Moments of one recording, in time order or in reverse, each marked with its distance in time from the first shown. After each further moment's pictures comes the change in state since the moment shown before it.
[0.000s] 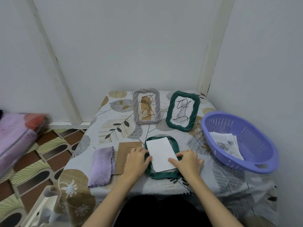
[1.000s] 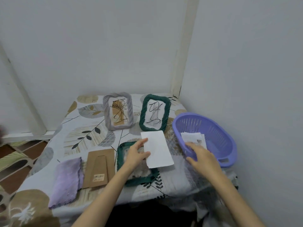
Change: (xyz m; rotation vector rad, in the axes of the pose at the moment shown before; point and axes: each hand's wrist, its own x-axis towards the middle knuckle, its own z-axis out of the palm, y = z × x) left_hand 0.037 0.082 0.010 -1.014 -0.174 -0.037; right_hand -0.006 0.089 -0.110 -0.138 0.032 -0.164
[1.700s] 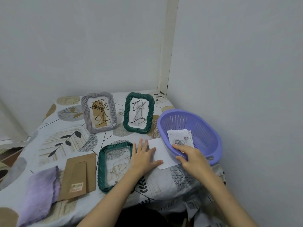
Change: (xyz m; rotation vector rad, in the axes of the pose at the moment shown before) left_hand 0.037 -0.024 0.080 1.171 -0.203 0.182; right_hand 0.002 0.024 0.000 0.271 0.076 -0.108
